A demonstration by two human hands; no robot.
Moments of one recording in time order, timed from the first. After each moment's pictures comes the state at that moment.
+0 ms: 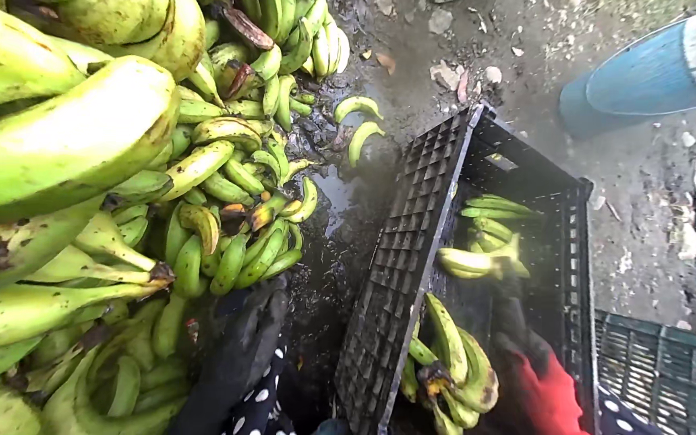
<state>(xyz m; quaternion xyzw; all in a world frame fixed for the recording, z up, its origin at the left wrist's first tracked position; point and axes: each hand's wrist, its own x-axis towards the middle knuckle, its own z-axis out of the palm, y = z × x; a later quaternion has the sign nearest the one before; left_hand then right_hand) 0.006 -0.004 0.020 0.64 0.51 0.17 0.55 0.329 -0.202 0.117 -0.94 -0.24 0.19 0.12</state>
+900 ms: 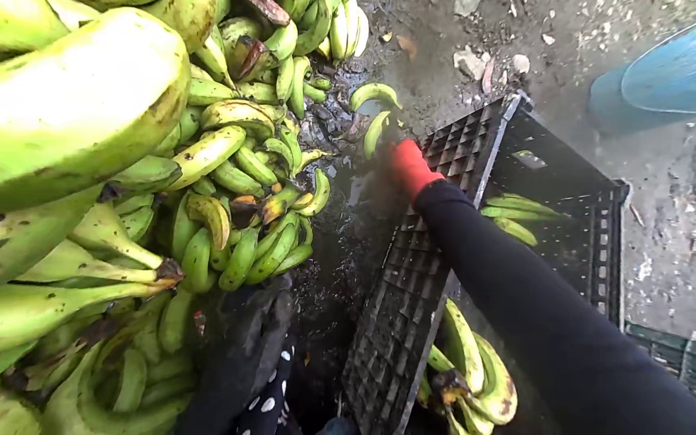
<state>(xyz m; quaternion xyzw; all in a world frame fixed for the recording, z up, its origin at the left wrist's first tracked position) -0.011 -0.007 -0.003 0.64 0.50 0.21 0.55 0.305 0.167 0.018 -0.89 -0.30 0.35 -0.01</state>
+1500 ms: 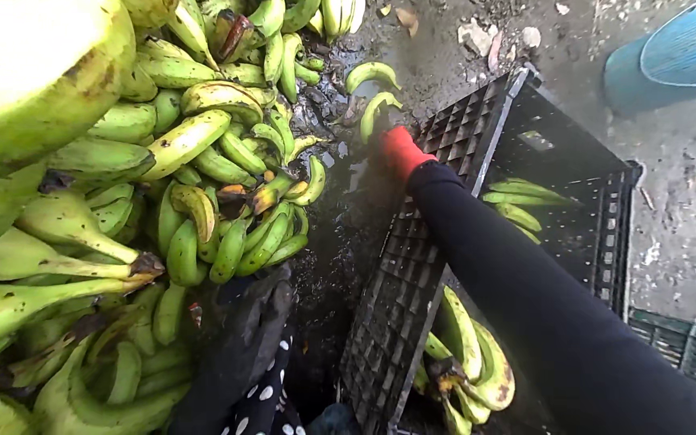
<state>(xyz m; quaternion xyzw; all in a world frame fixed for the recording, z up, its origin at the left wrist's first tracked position) -0.001 -0.008 0.001 0.66 0.50 0.18 0.54 0.316 0.167 -0.008 -0.87 -0.32 0.36 -0.02</state>
